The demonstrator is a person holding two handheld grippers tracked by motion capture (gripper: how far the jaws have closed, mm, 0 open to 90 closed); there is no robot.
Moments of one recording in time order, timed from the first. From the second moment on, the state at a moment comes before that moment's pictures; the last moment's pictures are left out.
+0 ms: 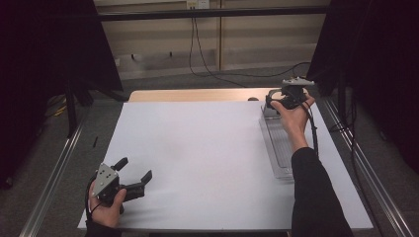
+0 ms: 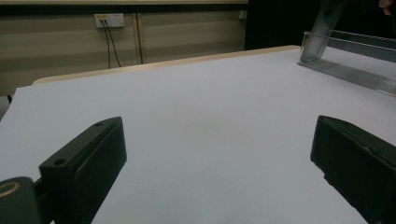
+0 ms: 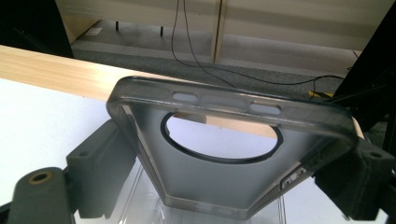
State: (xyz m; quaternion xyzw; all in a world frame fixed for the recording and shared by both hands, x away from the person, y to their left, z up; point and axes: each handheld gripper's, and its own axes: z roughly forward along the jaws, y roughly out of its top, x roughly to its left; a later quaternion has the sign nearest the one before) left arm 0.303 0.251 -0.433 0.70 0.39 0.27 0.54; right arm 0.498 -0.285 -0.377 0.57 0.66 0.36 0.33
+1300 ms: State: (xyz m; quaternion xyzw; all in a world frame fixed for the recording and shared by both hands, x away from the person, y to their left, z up) left arm 0.304 0.251 -0.434 0.70 0.38 0.27 0.53; right arm 0.516 -0.281 -0.379 0.57 0.66 0.35 0.34
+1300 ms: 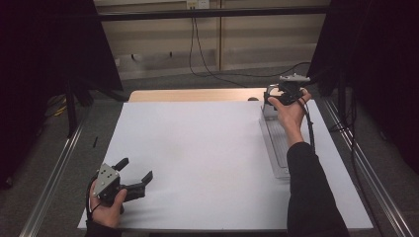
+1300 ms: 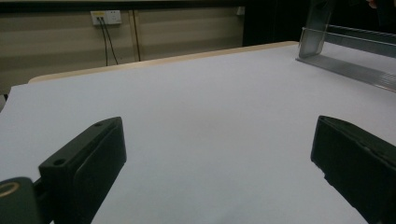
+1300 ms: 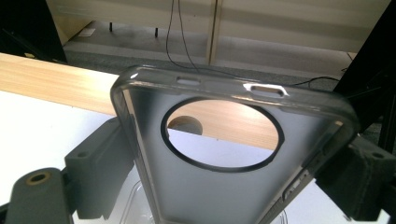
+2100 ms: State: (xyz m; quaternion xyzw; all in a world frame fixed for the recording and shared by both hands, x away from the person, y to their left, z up) left arm 0.304 0.251 -0.434 0.70 0.38 0.27 0.53; right arm 0.513 -0.287 -0.375 0.57 0.64 0.39 0.34
